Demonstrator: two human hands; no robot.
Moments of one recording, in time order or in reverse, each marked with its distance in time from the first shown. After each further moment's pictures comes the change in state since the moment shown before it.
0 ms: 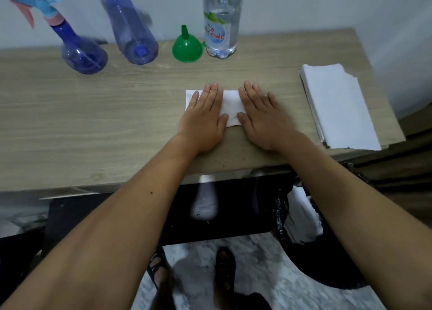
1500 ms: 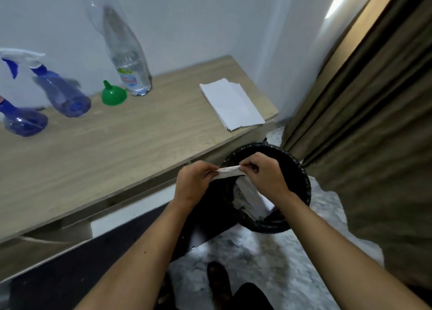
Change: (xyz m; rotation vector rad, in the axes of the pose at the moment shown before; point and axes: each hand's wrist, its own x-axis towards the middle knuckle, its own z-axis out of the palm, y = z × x) left_hand -0.115 0.170 0.010 -0.622 0.155 0.147; right_hand -0.274 0.032 0.004 0.577 0.489 0.408
